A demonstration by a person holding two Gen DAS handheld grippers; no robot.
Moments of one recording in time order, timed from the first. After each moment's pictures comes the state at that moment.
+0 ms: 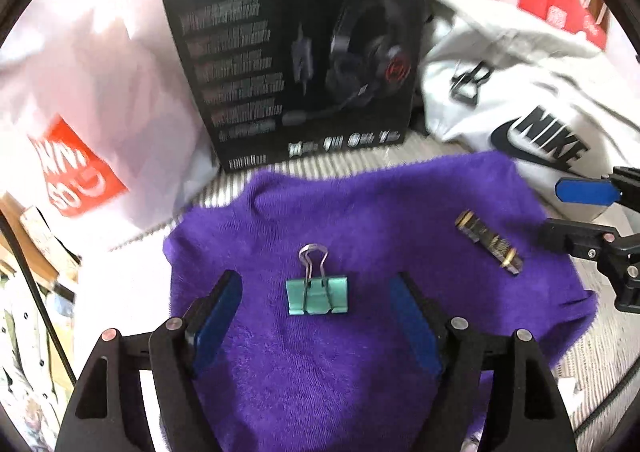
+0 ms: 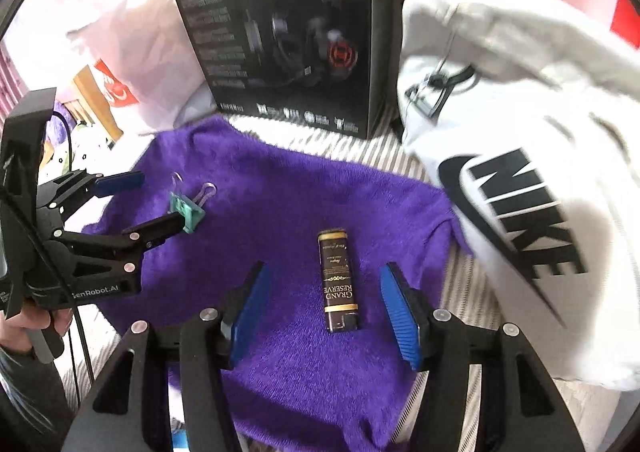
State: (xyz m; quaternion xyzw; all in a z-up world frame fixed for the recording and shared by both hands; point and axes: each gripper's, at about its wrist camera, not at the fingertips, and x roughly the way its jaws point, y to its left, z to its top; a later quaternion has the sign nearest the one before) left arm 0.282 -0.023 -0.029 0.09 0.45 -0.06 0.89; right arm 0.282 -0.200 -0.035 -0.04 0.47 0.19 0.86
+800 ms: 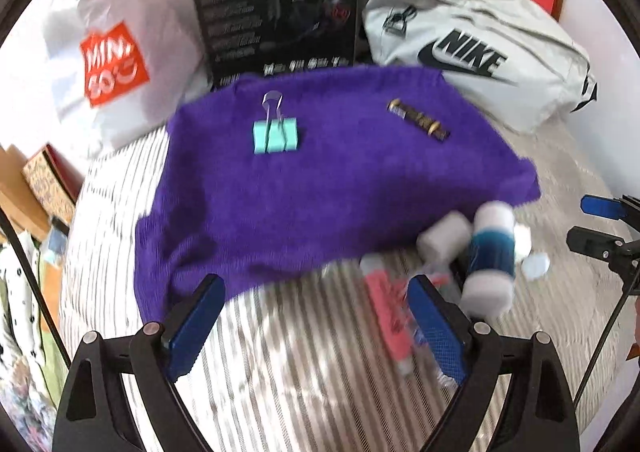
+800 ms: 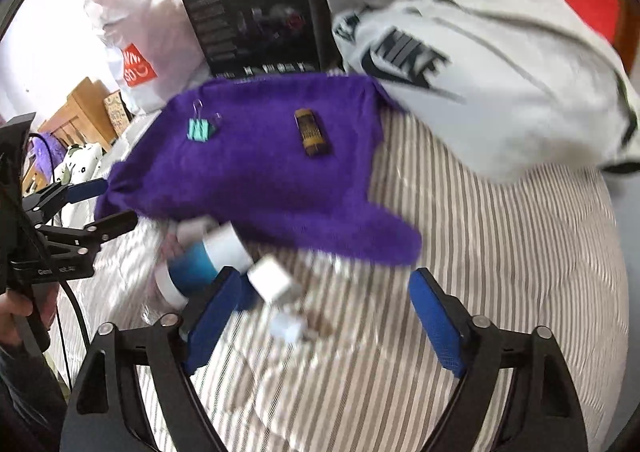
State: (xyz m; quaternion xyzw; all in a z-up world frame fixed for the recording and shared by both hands) left arm 0.145 -0.013 -0.051 0.07 0.49 -0.09 0.86; right arm 0.117 -0.261 -0.060 0.04 0.50 0.12 0.86
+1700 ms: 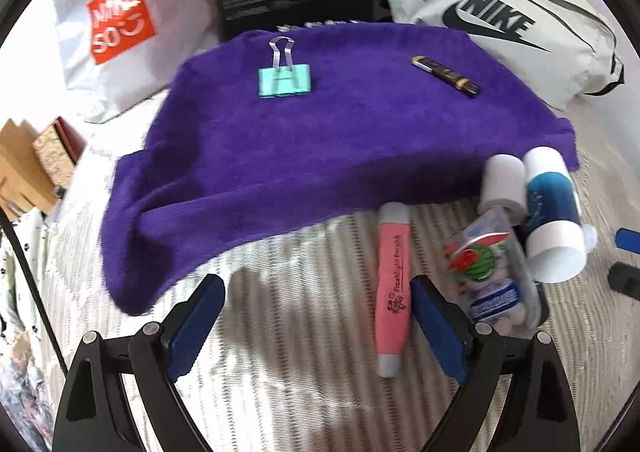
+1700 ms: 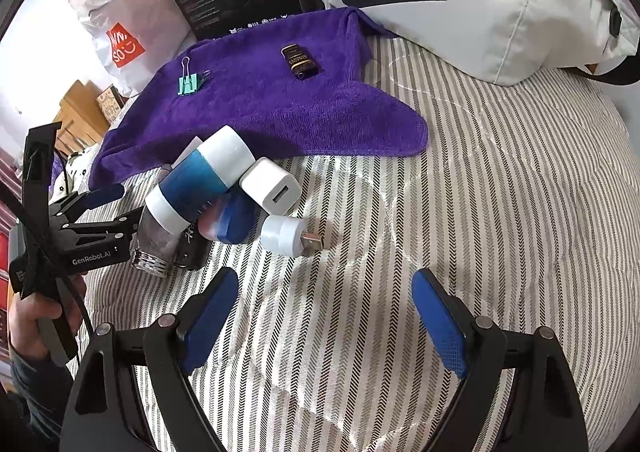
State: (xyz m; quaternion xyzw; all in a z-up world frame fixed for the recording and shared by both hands) left arm 0.138 -0.019 -0.094 0.08 0.50 -0.04 0.86; right arm 0.082 -0.262 -0.098 0.09 0.52 0.12 0.84
